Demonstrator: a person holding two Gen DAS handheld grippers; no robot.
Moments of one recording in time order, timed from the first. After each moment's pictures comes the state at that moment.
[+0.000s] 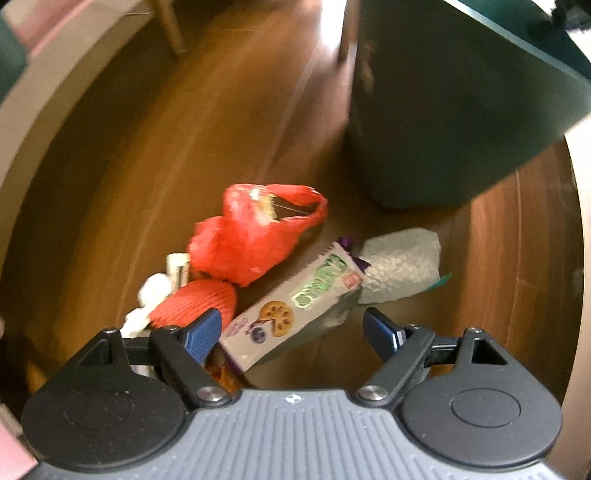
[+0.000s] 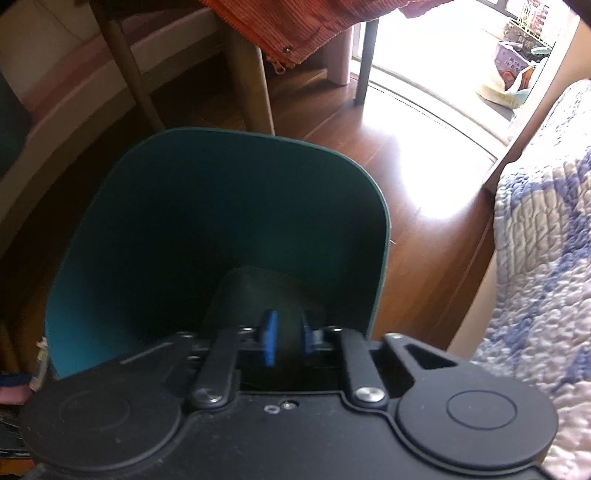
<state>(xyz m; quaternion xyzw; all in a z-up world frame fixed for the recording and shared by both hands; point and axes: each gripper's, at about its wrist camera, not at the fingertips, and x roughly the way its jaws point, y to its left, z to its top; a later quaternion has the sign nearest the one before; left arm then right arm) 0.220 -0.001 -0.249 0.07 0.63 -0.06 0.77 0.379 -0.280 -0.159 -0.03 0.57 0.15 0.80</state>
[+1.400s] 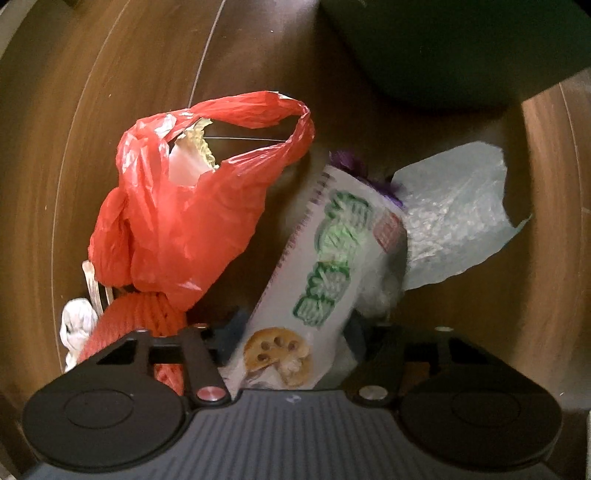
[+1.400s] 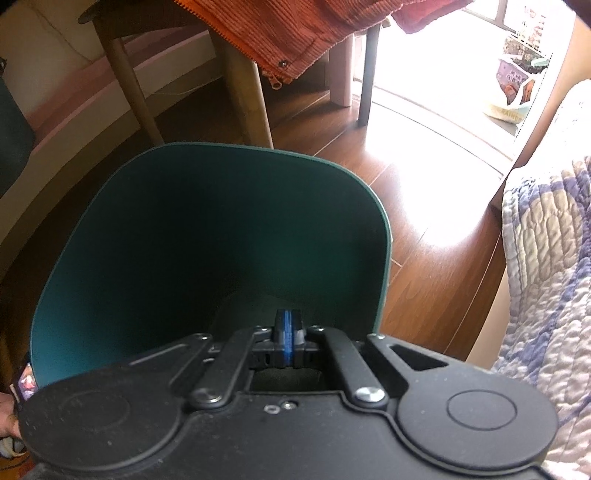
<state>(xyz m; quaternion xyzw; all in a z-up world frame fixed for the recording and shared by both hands) 0.268 -0.006 -0.398 0.13 0.71 -0.11 0.69 0.374 -0.294 -0.172 -0.02 0.53 0.16 0.83</state>
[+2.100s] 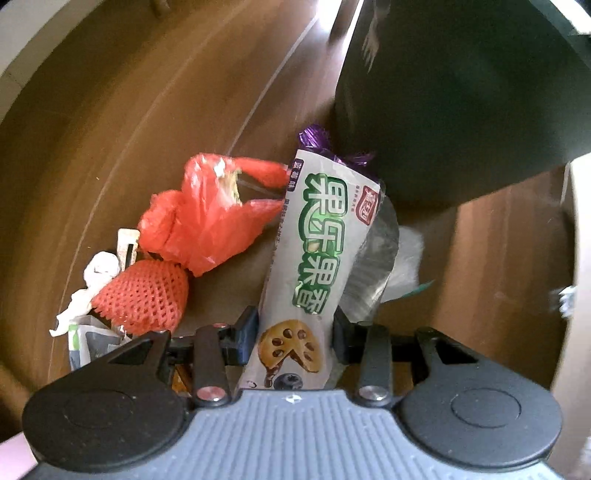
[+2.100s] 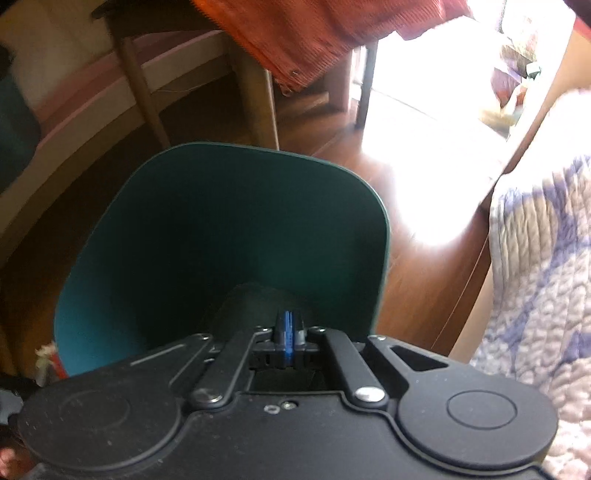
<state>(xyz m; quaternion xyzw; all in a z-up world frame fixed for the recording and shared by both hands) 0.238 0.009 -0.272 -0.02 0.65 -0.07 0.75 0.361 -0.290 -0.149 -0.02 0.54 0.16 0.83</state>
